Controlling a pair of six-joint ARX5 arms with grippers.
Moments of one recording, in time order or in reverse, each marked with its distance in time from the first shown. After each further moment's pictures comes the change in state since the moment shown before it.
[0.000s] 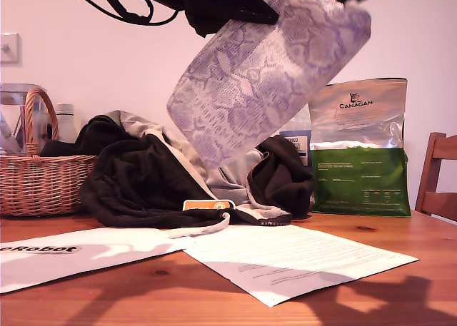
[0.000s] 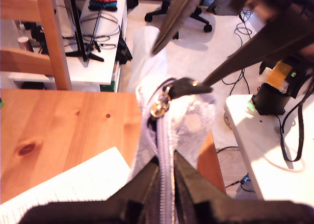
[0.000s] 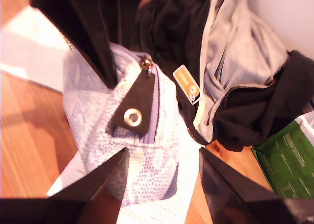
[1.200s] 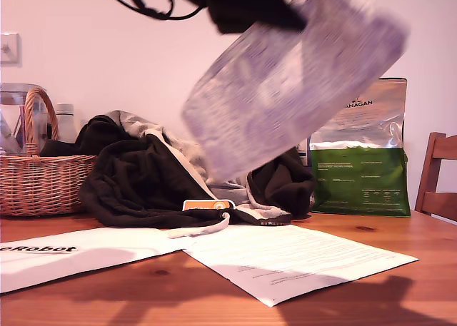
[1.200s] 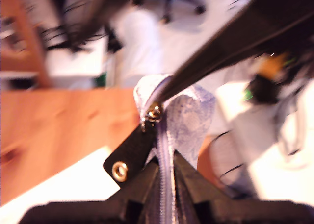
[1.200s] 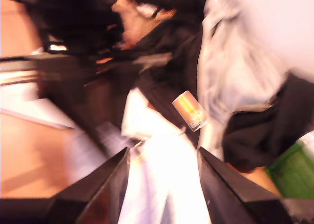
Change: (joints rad) left arm -0.081 0.001 0.000 -0.023 -0.172 0.034; right arm 0.057 0.011 0.073 0.001 -0.002 0.135
